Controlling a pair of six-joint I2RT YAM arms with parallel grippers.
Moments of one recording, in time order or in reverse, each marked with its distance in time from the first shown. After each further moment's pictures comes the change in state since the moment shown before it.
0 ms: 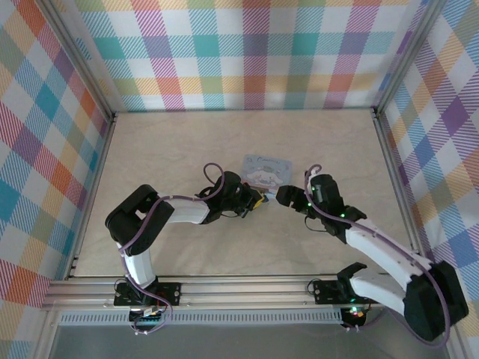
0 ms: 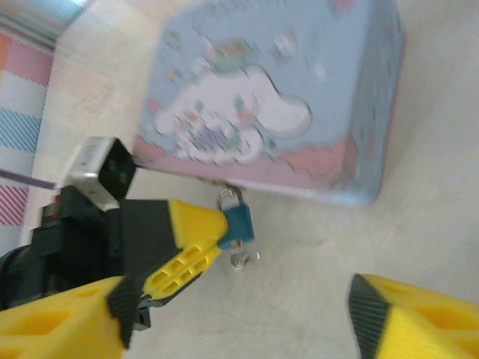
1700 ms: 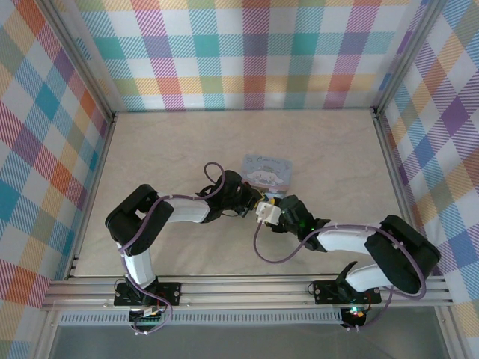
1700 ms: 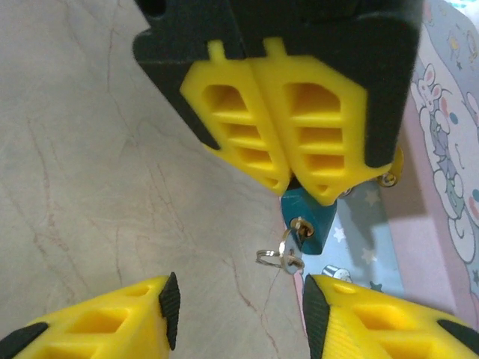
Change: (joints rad) left arm 0.000 0.000 0.019 -0.029 0.000 0.002; right arm 0.288 0.398 -0.153 0.493 0.292 -1.391
